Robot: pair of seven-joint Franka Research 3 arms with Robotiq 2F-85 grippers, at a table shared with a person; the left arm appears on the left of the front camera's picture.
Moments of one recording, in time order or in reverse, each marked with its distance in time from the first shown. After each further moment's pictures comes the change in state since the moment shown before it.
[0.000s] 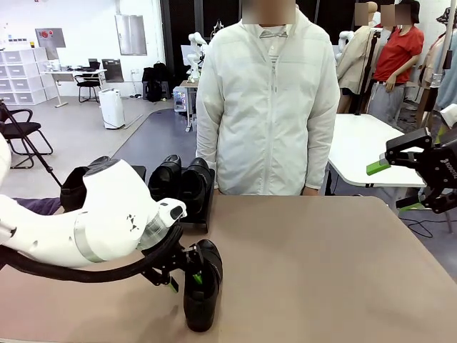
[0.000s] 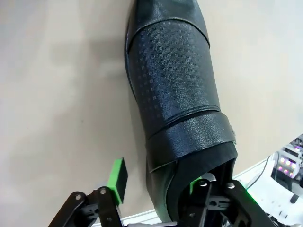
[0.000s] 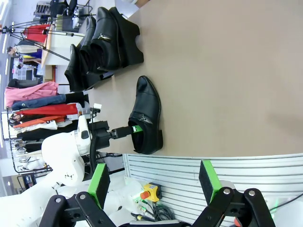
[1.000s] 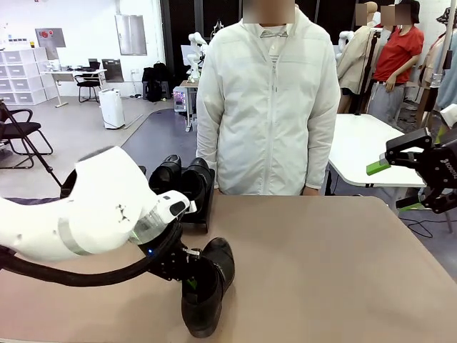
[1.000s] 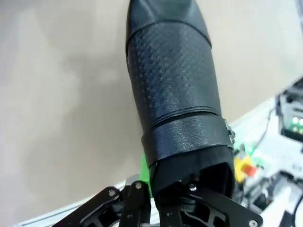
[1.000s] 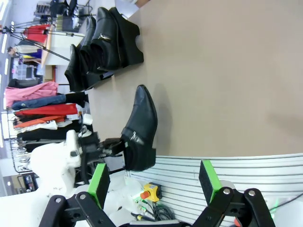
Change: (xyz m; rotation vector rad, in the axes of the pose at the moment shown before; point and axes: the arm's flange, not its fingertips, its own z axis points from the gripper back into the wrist) left arm -0.035 -0.027 0.053 -0.049 0.036 -0.276; right arm 0.000 0.000 0.000 0.000 0.000 0.000
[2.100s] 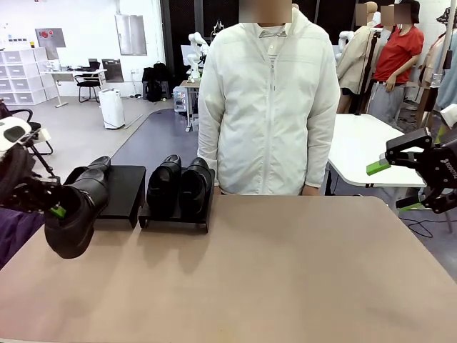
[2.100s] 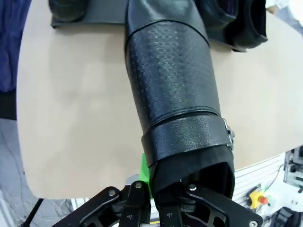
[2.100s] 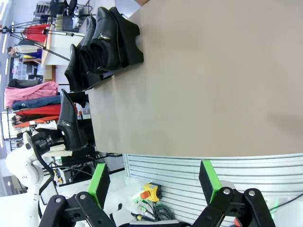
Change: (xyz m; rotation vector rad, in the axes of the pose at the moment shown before) left arm -0.014 0.201 0.219 0.153 -0.283 0.255; right arm 0.000 0.000 0.000 0.000 0.000 0.000
